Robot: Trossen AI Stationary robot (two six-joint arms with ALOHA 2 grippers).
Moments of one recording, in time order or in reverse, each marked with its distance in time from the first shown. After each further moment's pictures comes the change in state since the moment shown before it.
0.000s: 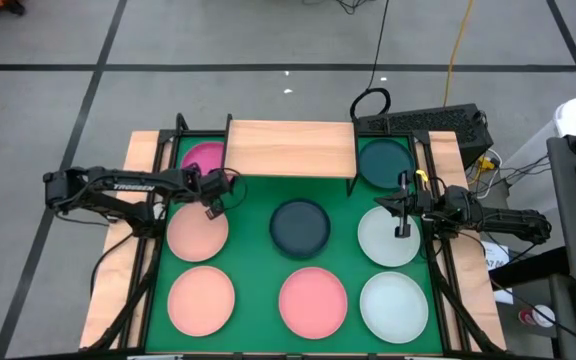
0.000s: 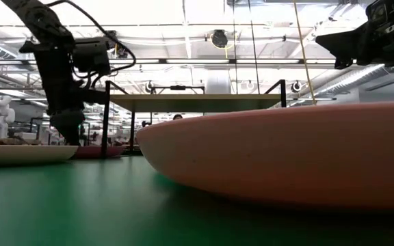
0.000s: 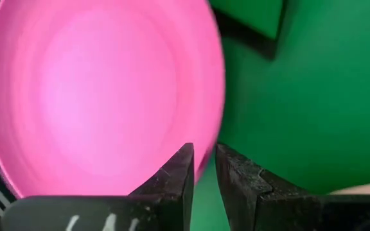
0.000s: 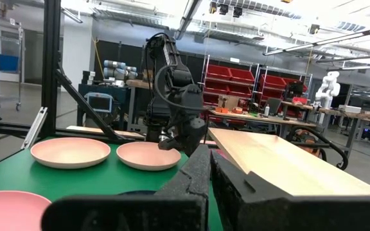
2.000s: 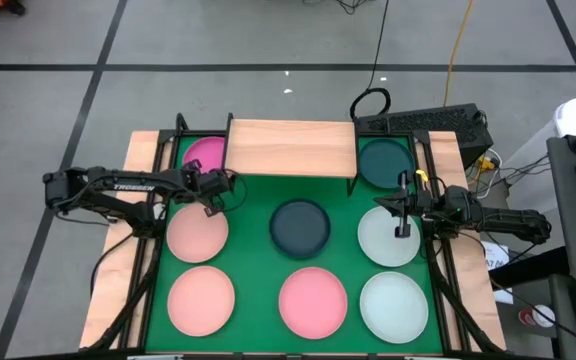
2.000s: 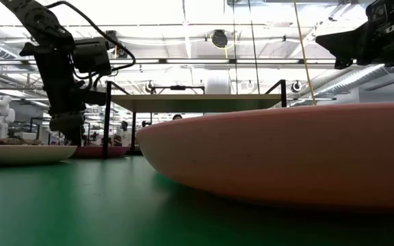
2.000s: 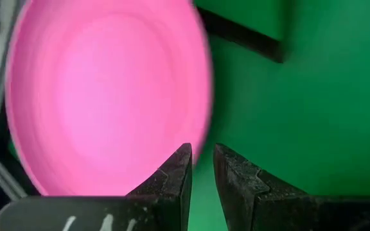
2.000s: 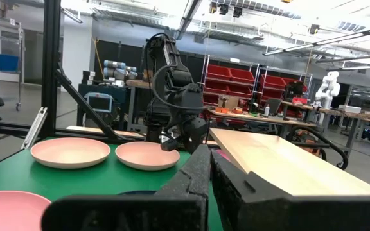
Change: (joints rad) left arm 0.016 0.000 -0.017 0.050 -0.084 0.111; right arm 0.000 0.000 0.000 0.000 0.000 0.000
